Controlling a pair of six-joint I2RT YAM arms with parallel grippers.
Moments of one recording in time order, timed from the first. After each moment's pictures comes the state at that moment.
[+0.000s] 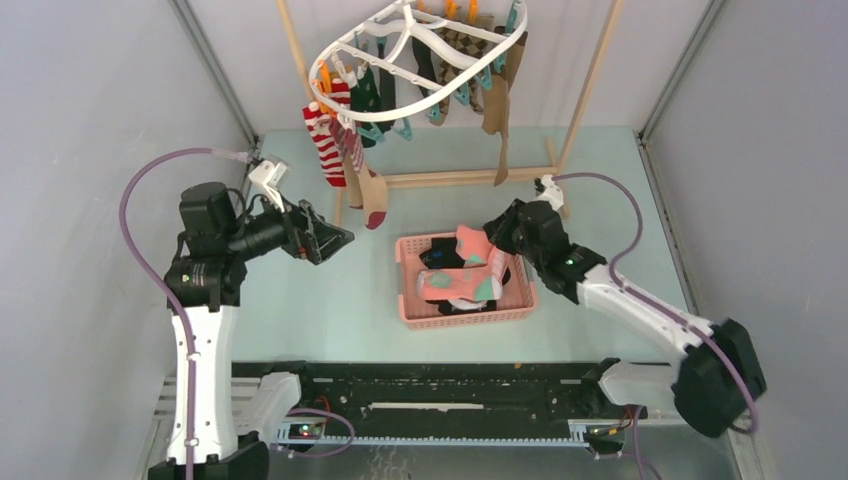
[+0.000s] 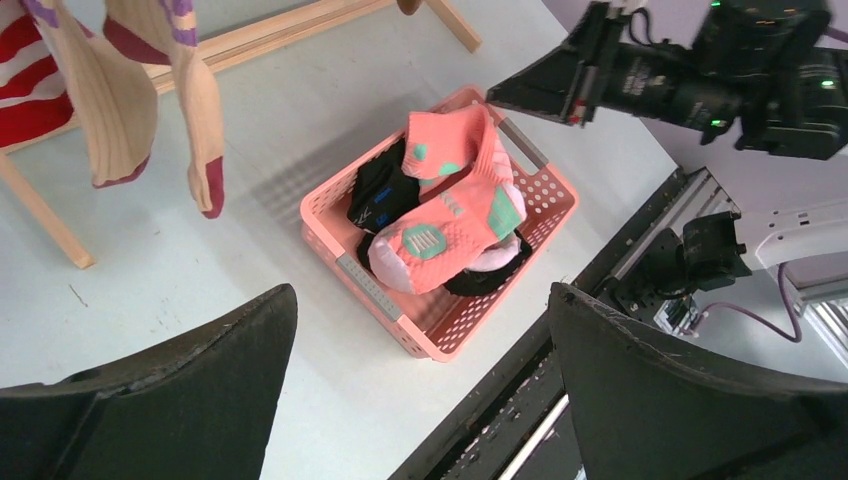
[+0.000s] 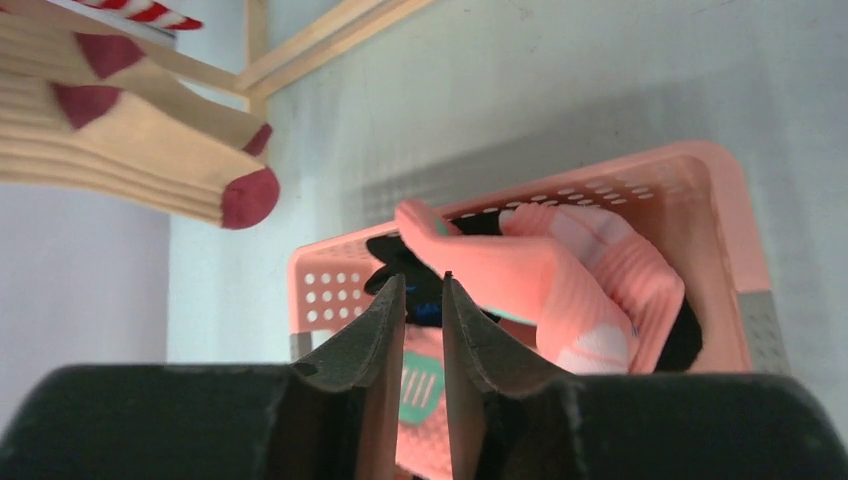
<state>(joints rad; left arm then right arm) 0.08 0.87 1.23 -0.82 0.87 -0.03 0.62 1.16 0.80 -0.09 0.23 0.86</state>
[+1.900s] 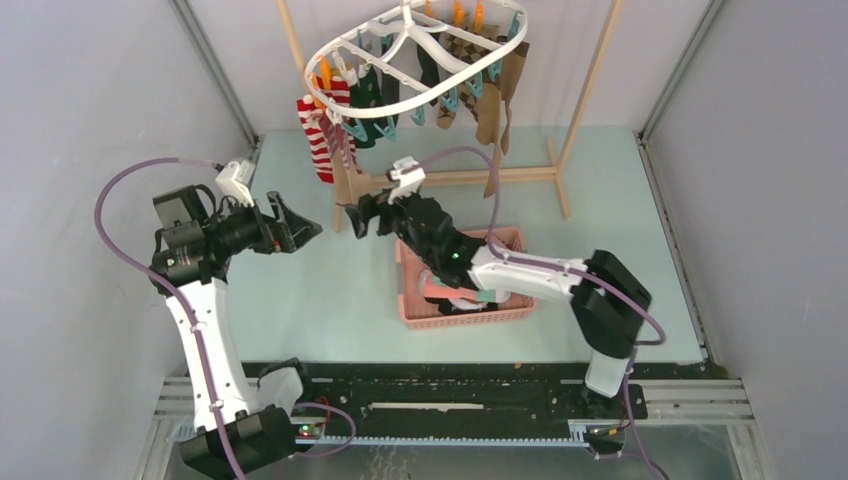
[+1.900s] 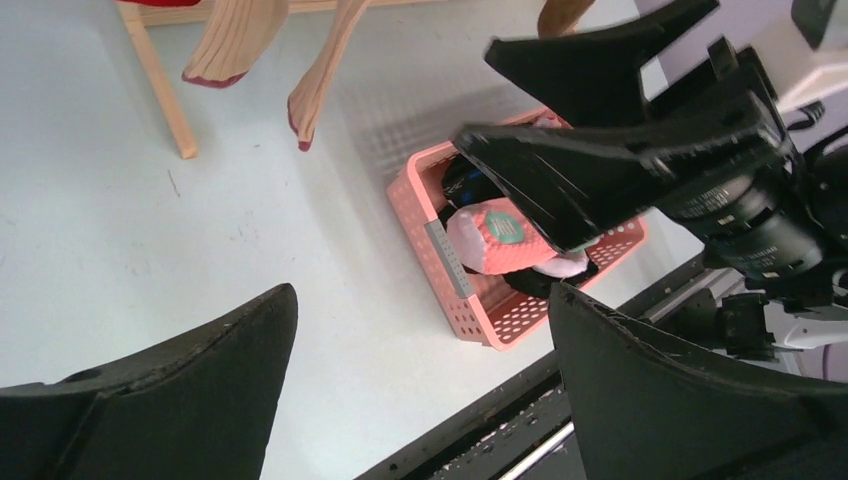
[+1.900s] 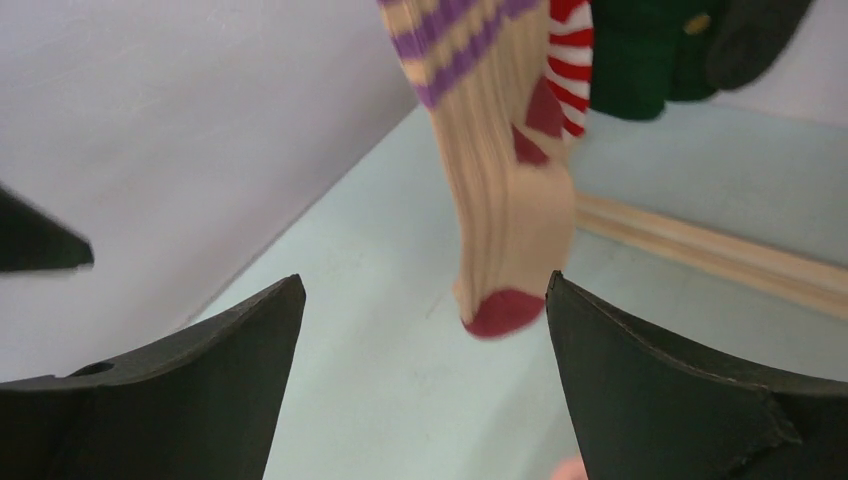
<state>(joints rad) 0.38 0.97 1.23 -0.95 0.91 0.06 1.01 1.73 1.22 0.51 0.32 0.29</state>
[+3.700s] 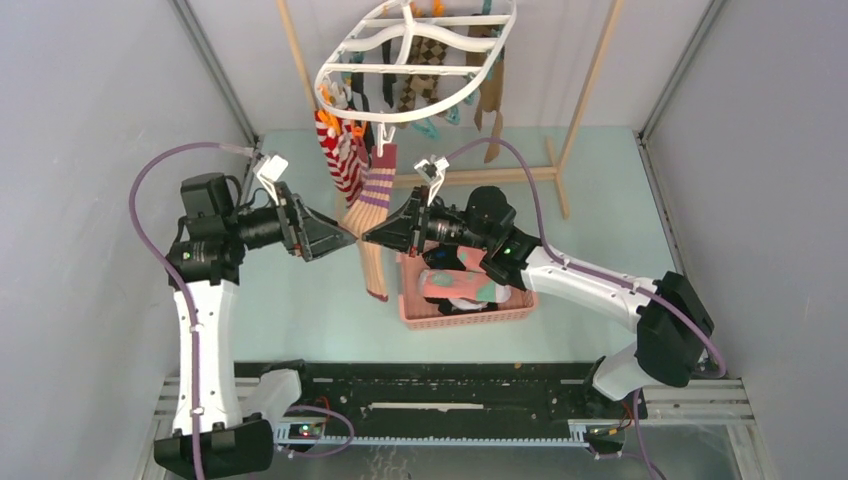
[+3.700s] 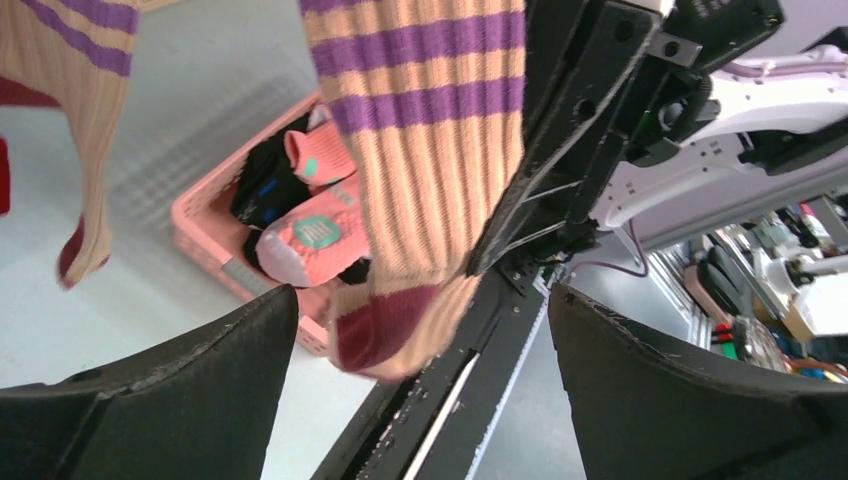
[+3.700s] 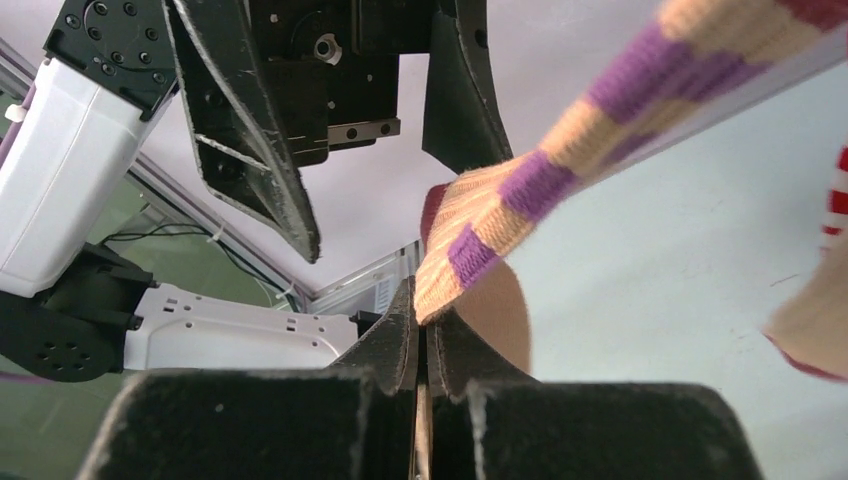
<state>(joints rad) 0.17 0.97 1.24 -0.88 1.18 -0.03 0.91 1.51 1.14 0.55 -0.52 0.62</state>
